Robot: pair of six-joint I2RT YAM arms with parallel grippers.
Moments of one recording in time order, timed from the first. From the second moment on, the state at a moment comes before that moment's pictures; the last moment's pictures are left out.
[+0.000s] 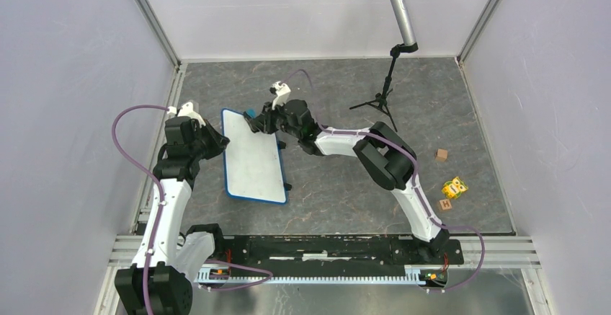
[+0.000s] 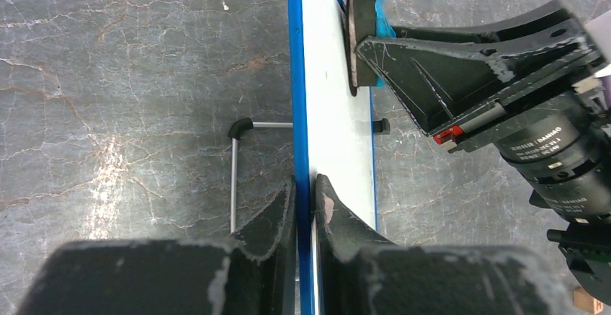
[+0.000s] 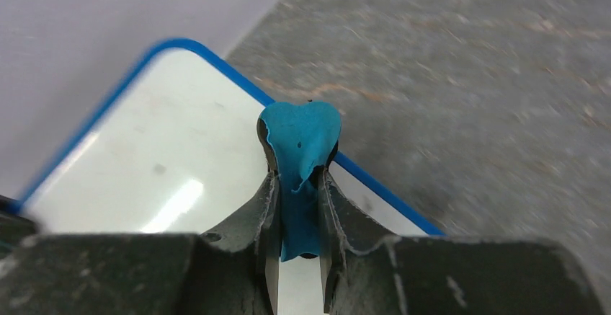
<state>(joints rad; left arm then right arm) 0.07 0.89 0.73 -0.45 0.22 -0.40 0.84 2.27 1.49 0.63 -0.14 0.44</state>
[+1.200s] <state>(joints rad) 0.07 0.89 0.73 -0.46 0.22 -0.40 0.78 2.40 1.56 0.74 -0.21 0.51</state>
